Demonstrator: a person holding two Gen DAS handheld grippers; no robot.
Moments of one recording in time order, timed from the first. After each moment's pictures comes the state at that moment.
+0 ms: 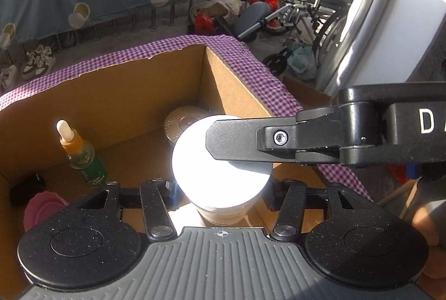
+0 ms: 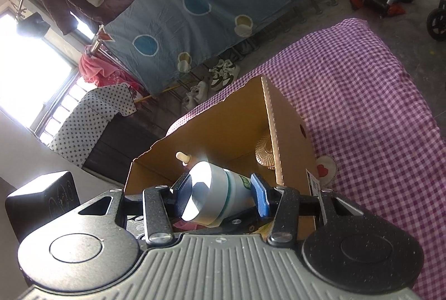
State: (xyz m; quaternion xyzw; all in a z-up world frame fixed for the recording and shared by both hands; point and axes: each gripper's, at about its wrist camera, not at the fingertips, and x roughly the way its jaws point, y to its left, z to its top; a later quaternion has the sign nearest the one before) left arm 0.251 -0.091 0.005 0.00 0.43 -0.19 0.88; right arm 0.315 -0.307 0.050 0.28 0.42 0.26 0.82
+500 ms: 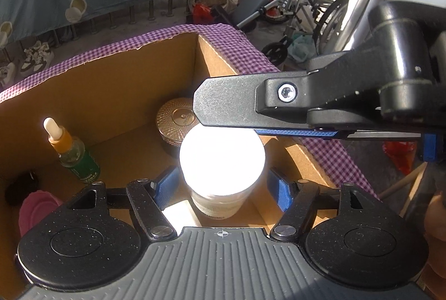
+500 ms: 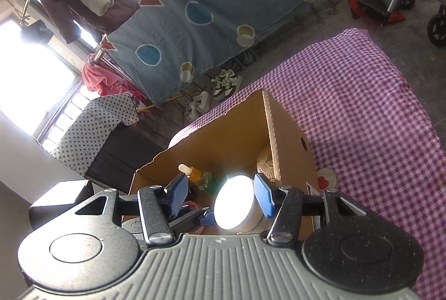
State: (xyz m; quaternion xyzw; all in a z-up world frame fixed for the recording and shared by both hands) left arm 0.254 -0.097 0.007 0.02 0.44 -0.19 0.88; right arm 0.312 -0.315 0.062 0.29 0.39 0.26 0.83
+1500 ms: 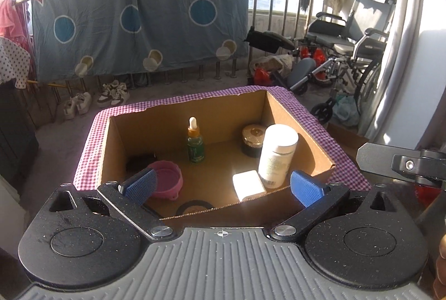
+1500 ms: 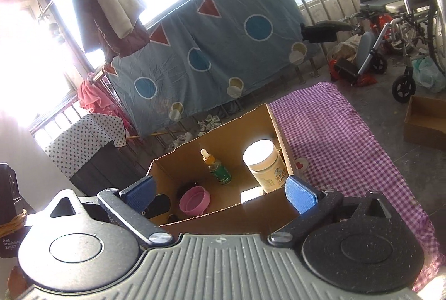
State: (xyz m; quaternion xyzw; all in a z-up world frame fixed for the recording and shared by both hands) left arm 0.119 -0.034 0.085 0.01 0.32 -0.05 0.95; right arm 0.137 -0.302 0.116 0.21 0.29 0.19 0.91
